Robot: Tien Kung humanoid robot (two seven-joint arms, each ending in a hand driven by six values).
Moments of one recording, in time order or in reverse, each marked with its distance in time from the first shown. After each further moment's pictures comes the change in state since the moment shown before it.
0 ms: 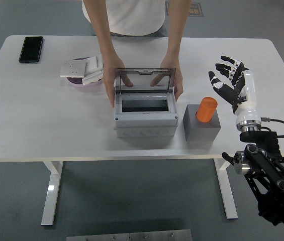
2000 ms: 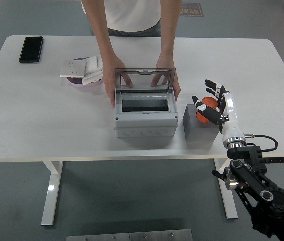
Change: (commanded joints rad) left arm -0.016 -0.005 -0.030 -0.001 0.061 -0.005 0.021; right arm -0.017 0.034 -0.081 -0.101 -0.078 -0.023 -0.020
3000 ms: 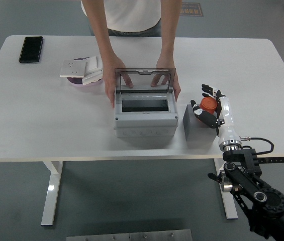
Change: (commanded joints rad) left arm -0.015 -0.002 -0.015 0.000 0.033 -0.005 0.012; right arm 0.015 0.017 -0.037 -0.048 -0.019 -0.044 0.002
